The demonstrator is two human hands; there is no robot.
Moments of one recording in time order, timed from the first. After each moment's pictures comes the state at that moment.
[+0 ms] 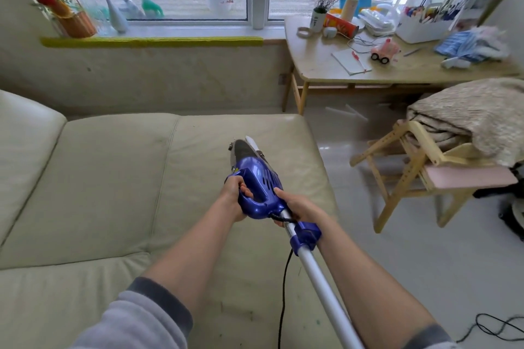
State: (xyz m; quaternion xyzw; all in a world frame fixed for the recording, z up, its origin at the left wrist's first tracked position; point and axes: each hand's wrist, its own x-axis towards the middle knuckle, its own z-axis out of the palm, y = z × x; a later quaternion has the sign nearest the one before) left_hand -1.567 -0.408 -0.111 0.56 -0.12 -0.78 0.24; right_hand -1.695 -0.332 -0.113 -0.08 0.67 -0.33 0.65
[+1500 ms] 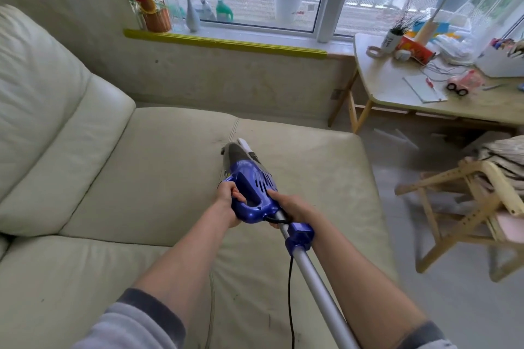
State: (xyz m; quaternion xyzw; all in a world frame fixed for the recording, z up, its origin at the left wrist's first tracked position) left_hand -1.392 -0.483 -0.117 0.56 -0.03 -0.76 0.34; right_hand -1.537 -0.441 -0.121 -0.18 0.67 -0.25 0.68
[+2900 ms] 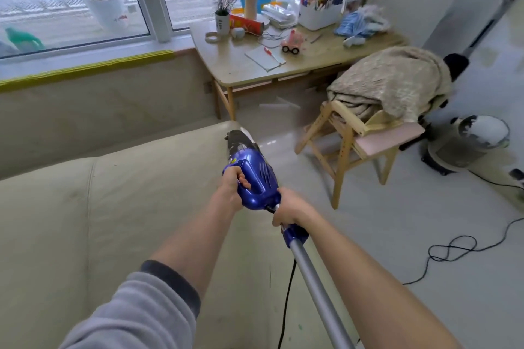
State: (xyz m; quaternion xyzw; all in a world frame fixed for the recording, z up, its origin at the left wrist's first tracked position) left_hand -1.716 -0.419 -0.122 0.53 -0.26 -0.79 0.15; right_hand -1.776 -0.291 -0.089 -0.28 0.87 -0.10 0.39
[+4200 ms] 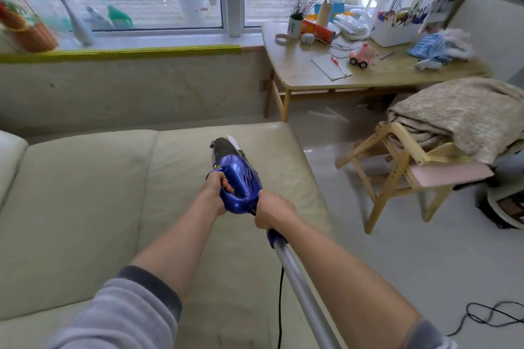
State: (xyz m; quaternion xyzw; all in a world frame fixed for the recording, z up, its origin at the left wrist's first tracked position) left_hand -1.582 -0.491 -0.130 0.60 -0.19 -0.74 0.23; right_hand -1.664 -0.386 -0.083 -0.46 0.83 0.07 0.31
